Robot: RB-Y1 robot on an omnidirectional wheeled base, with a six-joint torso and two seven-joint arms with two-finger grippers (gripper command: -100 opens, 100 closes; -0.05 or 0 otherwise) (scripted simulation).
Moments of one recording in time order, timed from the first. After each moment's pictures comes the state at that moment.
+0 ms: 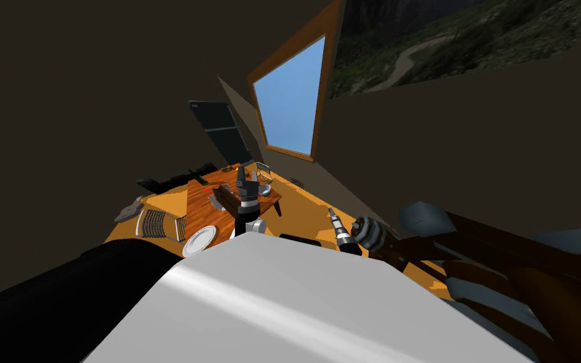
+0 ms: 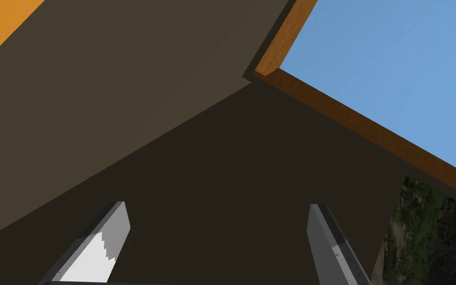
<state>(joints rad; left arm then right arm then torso) 0.51 -0.04 -0.07 -2.23 0.07 -0.61 -0.11 0.55 -0.19 0.21 -1.78 0.38 -0.17 0.02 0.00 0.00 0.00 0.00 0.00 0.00</state>
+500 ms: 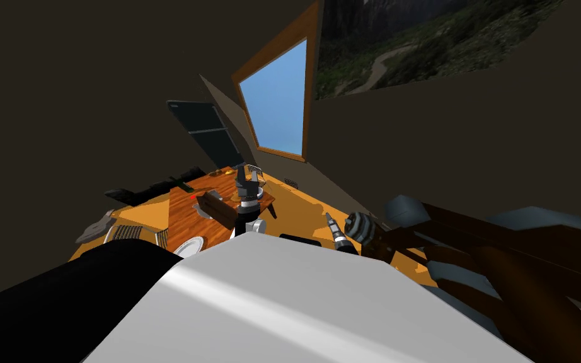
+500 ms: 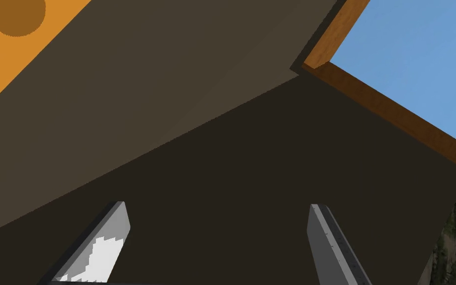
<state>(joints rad) 0.51 -0.04 -0.07 -2.23 0.07 -0.61 -0.11 0.55 -0.19 0.24 -1.71 0.42 -0.13 0.03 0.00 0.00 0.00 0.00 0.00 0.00</state>
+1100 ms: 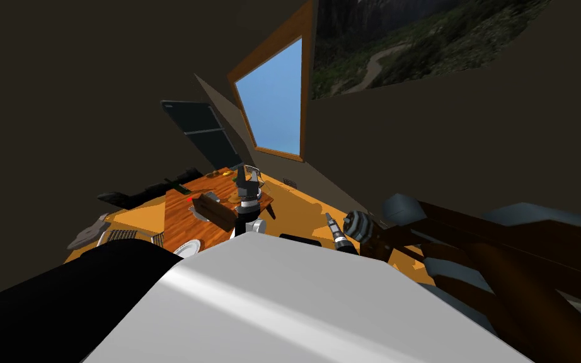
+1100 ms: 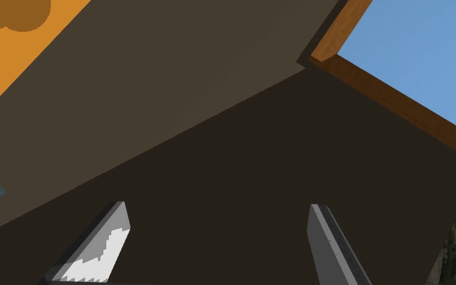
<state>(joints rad) 0.51 -0.04 -0.07 -2.23 0.07 -0.61 -0.11 0.55 -0.19 0.24 -1.71 0.42 -0.13 0.03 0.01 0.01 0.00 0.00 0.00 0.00</state>
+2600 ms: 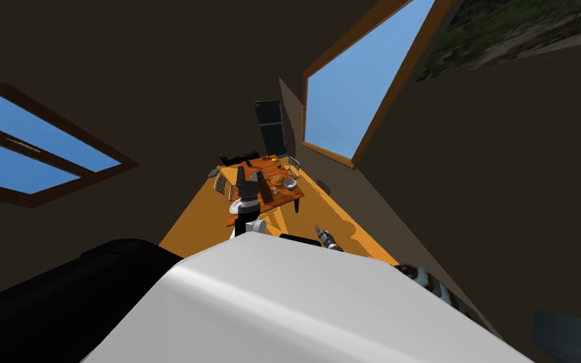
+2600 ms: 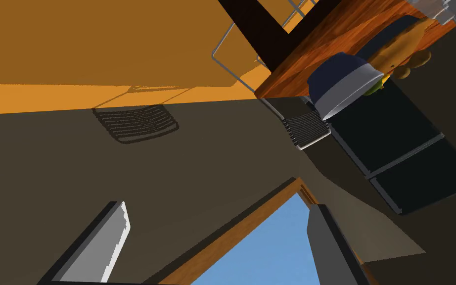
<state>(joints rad) 0.51 -0.04 -0.07 -2.23 0.07 -0.61 -0.11 0.49 -0.29 0.43 -1.55 0.49 -0.01 0.28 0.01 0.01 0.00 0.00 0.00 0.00</state>
